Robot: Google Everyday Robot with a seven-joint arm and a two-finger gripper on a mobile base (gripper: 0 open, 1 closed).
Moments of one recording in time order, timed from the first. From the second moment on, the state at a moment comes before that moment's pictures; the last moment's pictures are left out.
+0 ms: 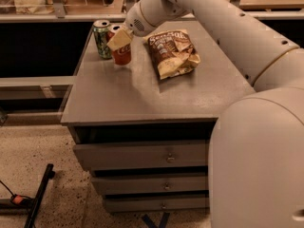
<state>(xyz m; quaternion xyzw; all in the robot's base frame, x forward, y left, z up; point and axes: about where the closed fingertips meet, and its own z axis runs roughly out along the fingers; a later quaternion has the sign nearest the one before) 0.741 0.093 0.909 -0.54 0.73 0.20 0.38</state>
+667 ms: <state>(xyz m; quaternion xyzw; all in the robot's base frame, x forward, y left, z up) 0.755 0.080 0.895 -0.51 0.74 0.20 0.39</state>
